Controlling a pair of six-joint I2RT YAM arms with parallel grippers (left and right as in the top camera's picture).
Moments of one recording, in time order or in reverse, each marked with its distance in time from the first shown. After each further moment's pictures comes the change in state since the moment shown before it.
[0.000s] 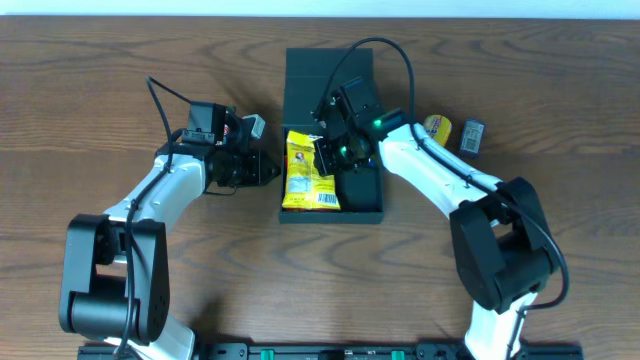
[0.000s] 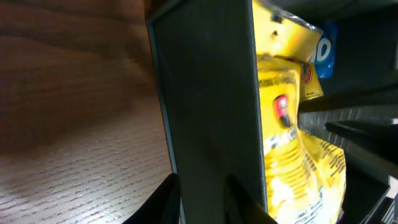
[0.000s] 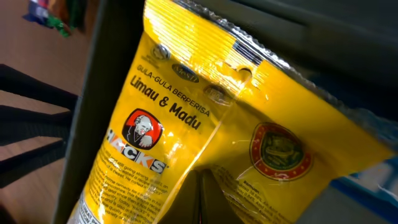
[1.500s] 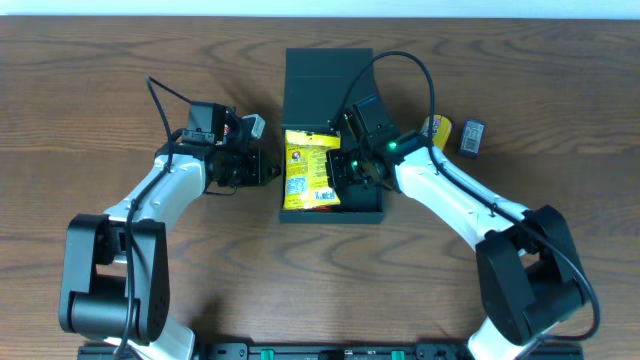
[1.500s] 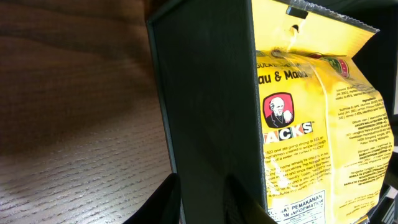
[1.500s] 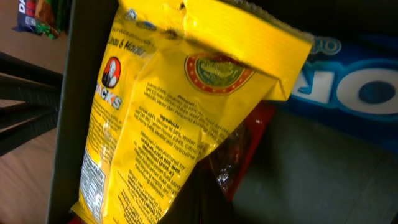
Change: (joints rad) left arm 0.000 0.000 0.000 0.002 0.000 0.000; right arm 0.003 -0.168 -0.195 0.072 0.092 0.138
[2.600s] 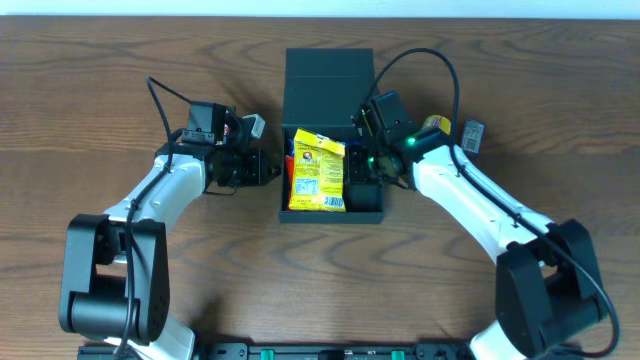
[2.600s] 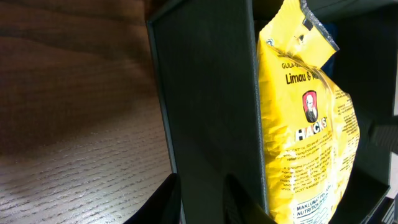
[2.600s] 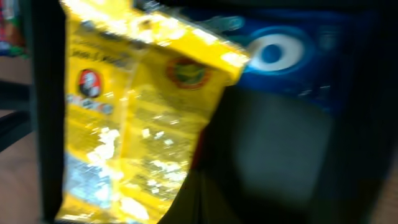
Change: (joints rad) left arm 0.000 0.000 0.000 0.000 0.000 0.000; right arm -0.056 -0.068 0.000 -0.115 0.086 0.082
